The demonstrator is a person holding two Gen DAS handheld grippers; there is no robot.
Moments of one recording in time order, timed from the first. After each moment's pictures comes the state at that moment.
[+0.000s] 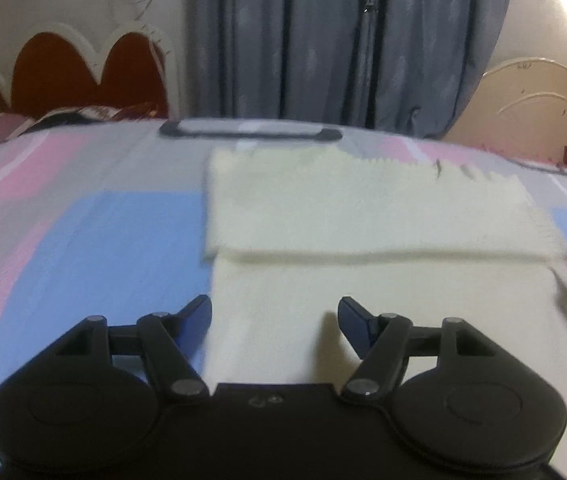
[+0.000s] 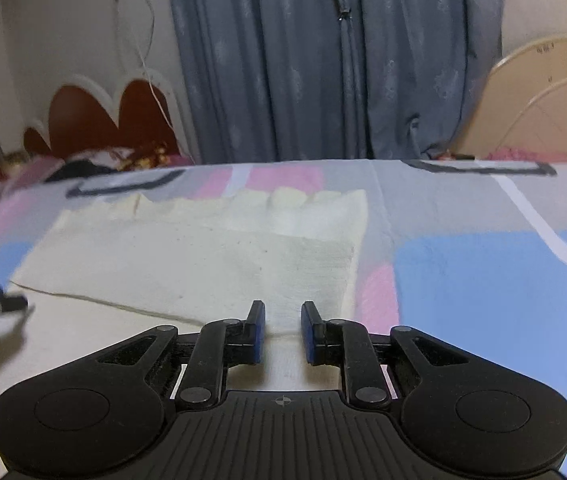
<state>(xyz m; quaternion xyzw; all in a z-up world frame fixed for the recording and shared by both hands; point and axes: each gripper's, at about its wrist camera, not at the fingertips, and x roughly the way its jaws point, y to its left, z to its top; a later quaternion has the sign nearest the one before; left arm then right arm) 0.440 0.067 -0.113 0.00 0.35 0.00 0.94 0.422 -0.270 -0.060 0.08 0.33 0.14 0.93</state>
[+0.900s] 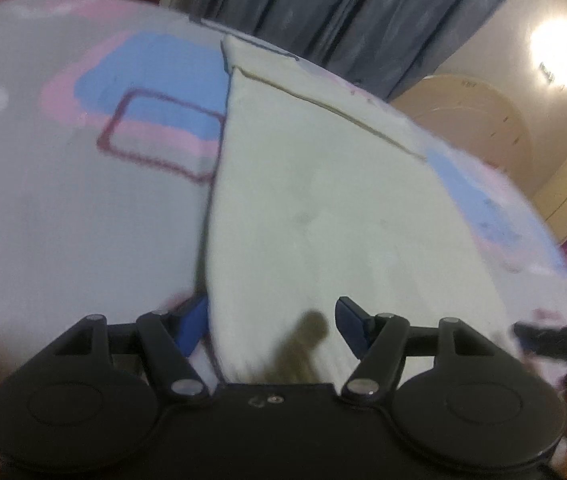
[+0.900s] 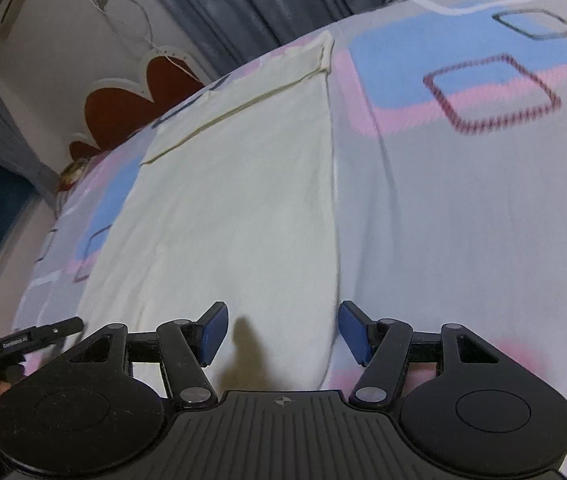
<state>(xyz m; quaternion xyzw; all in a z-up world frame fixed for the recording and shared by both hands) 0.203 0.134 -0.125 -0.19 0.41 -0.12 0.88 0.135 -0.325 -0.046 0.25 0.44 0.19 0.84</state>
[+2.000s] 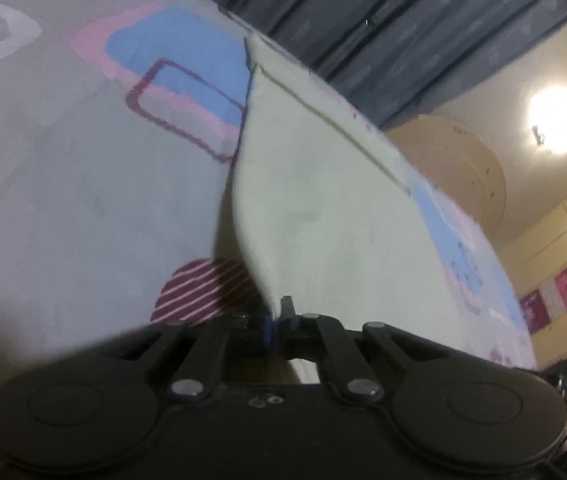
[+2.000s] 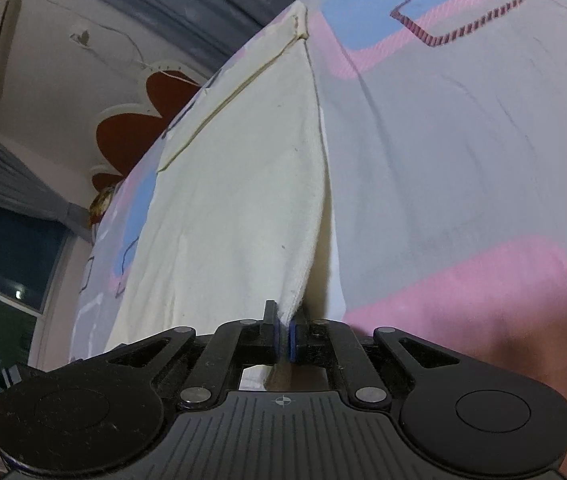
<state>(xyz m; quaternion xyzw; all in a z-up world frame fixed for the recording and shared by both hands) 0.190 0.154 -0.148 -0.29 0.38 -0.13 0.87 0.152 -0.335 -0.063 0.35 0.44 0.20 0.80</state>
